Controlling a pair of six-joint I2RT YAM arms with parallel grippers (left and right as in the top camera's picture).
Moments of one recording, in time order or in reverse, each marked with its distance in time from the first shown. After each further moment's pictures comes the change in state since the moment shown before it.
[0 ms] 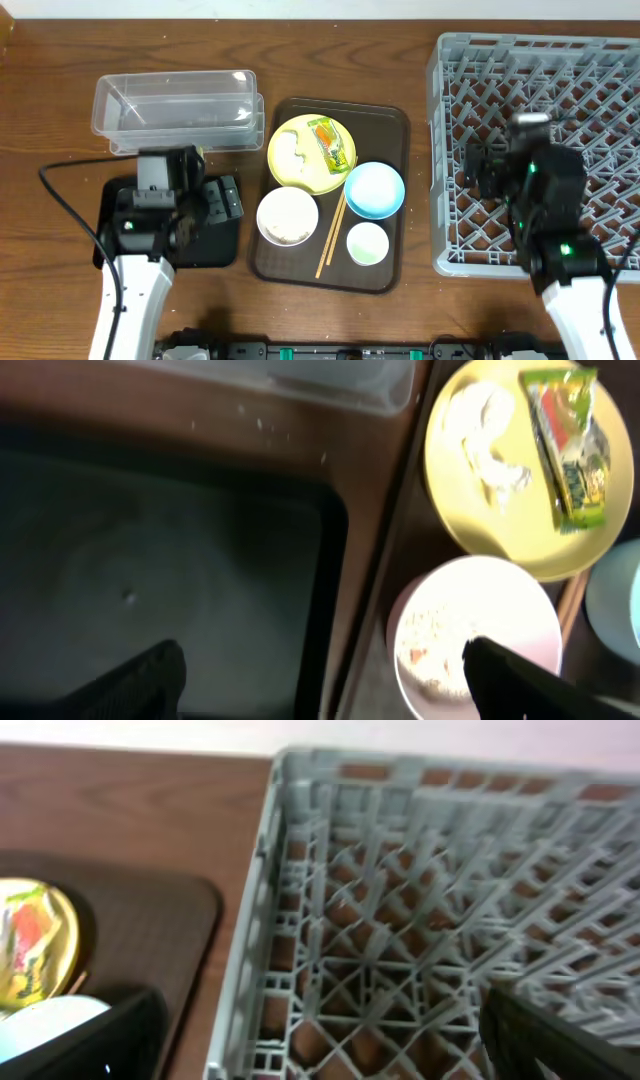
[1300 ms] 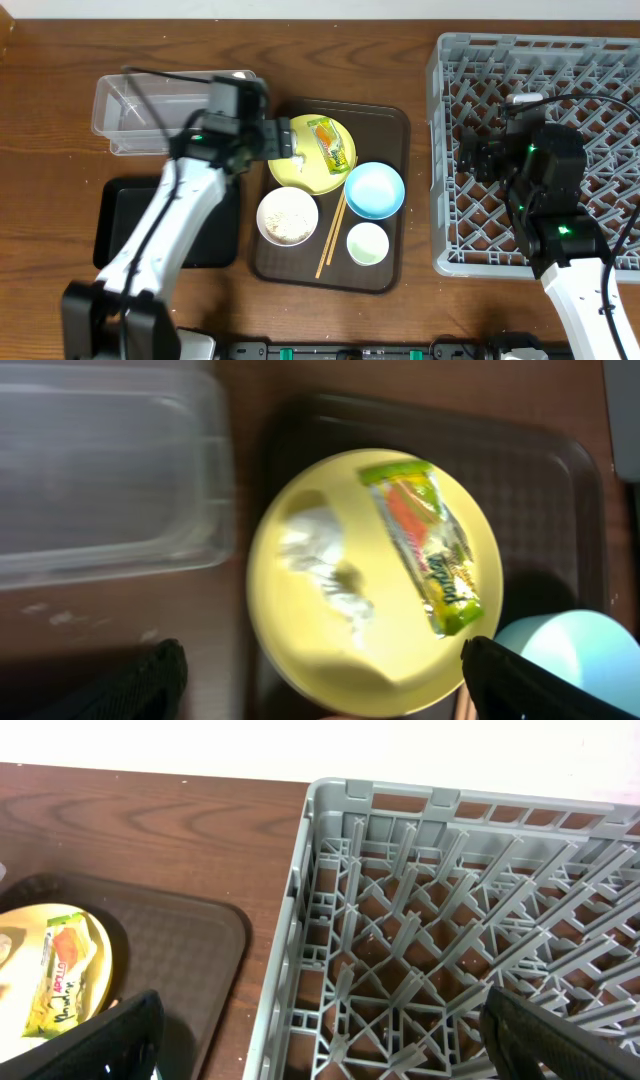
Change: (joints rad) left arm -0.247 0.475 0.283 0.273 0.015 -0.023; right arm 0.000 0.075 0.054 0.069 -0.061 0.000
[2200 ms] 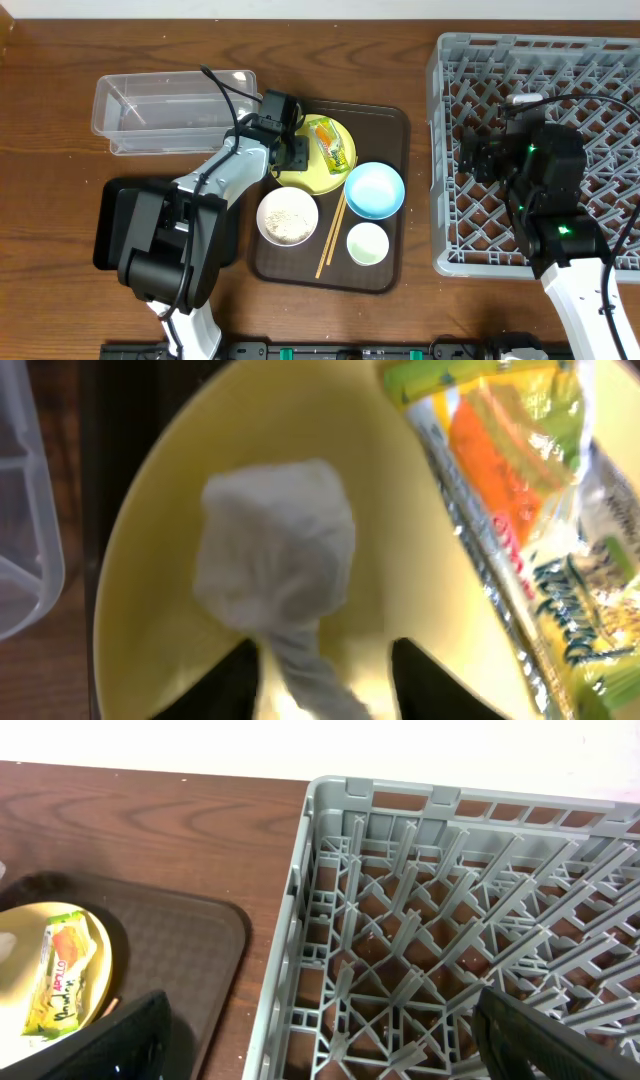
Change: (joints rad) left arm -0.061 0.362 0.000 0.164 0.000 -0.002; right arm 0.000 0.000 0.000 -0.003 0.000 0.000
